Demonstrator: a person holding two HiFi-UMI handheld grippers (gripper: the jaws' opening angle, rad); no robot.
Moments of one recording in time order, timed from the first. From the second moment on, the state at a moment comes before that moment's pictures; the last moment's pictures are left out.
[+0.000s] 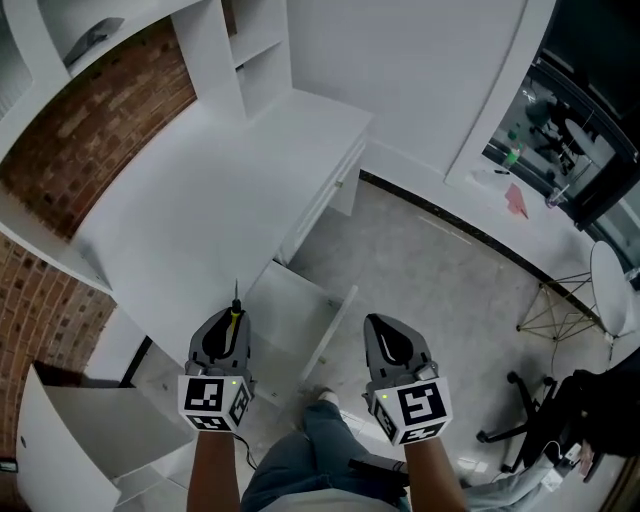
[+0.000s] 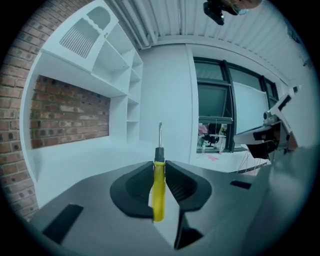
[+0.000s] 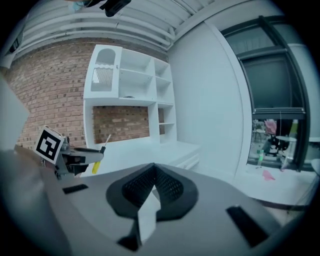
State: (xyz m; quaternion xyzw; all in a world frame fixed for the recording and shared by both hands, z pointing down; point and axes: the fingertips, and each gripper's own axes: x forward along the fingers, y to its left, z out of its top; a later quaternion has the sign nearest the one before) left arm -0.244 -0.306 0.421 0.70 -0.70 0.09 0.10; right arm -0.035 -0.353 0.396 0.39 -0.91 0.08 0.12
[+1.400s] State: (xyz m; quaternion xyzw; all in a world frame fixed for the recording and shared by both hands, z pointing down) left arm -0.243 -0.323 0.771 0.65 -0.53 0.35 0.41; right arm -0.008 -0.297 0.736 0.50 -0.71 0.33 0.36
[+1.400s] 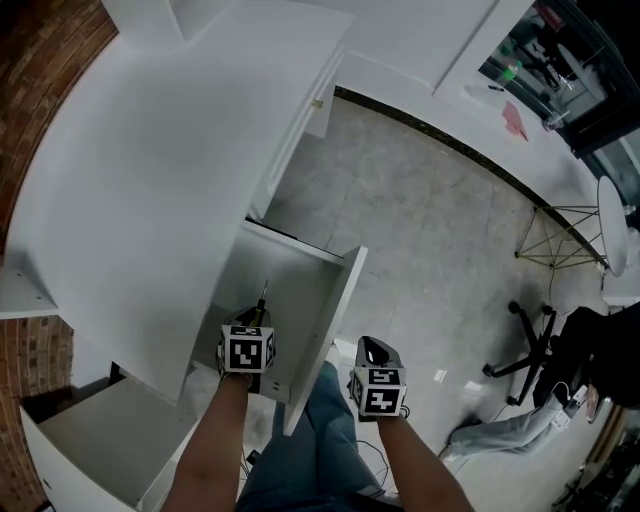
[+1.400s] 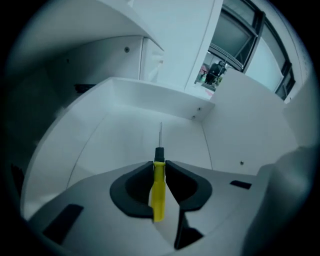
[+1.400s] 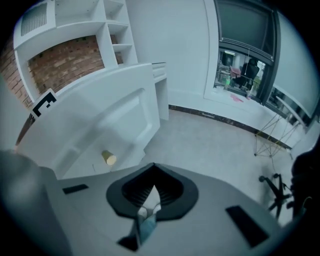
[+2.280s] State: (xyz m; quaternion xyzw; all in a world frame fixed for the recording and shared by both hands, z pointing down) left arm -0.238 -0.325 0.761 0.63 -0.54 0.37 0.41; right arm 0.025 -0.302 0.707 0.53 -0.70 0.34 0.34
